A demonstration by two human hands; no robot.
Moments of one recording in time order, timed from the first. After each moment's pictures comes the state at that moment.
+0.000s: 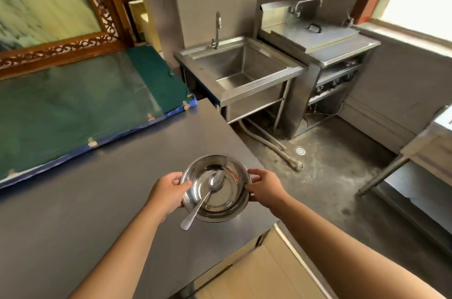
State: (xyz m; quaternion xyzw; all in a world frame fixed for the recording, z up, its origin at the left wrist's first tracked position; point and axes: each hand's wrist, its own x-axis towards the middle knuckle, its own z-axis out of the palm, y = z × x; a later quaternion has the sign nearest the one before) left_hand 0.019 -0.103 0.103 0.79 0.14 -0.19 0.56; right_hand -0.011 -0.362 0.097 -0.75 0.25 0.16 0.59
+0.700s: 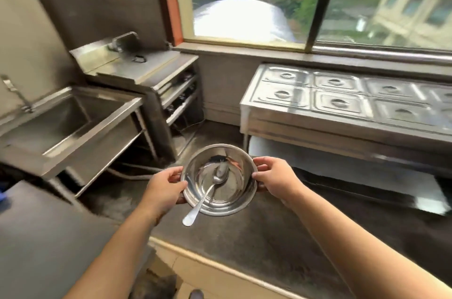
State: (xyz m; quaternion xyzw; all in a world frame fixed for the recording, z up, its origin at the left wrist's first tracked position) left_hand -0.069 -0.536 0.176 0.73 -0.16 -0.32 0.58; right_hand -0.252 -0.733 0.181 -0.69 0.41 -0.13 0.58
